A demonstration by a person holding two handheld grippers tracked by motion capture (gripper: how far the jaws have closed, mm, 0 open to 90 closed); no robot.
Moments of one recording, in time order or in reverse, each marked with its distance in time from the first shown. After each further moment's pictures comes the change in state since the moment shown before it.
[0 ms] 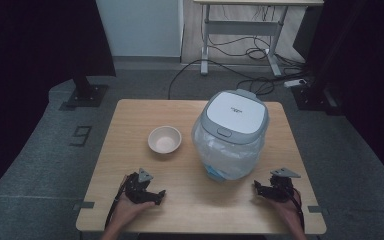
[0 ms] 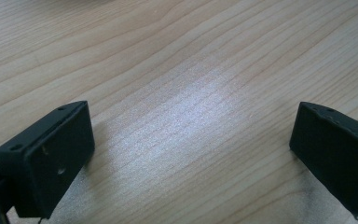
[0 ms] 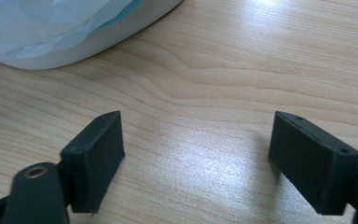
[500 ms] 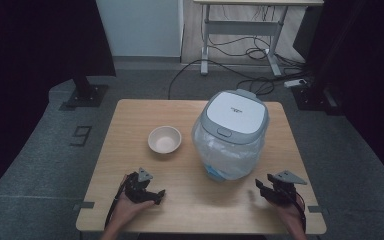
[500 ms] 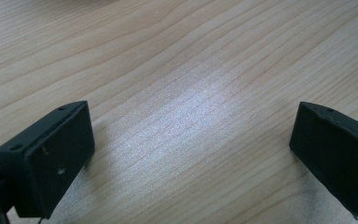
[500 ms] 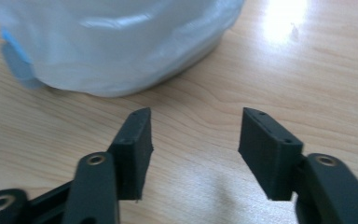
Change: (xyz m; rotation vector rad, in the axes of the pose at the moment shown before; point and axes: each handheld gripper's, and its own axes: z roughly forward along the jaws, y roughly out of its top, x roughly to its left) left arm 0.002 0.001 0.001 -0.001 -0.004 0.003; right arm 0.016 0.005 -0.035 -0.138 0.070 -0.035
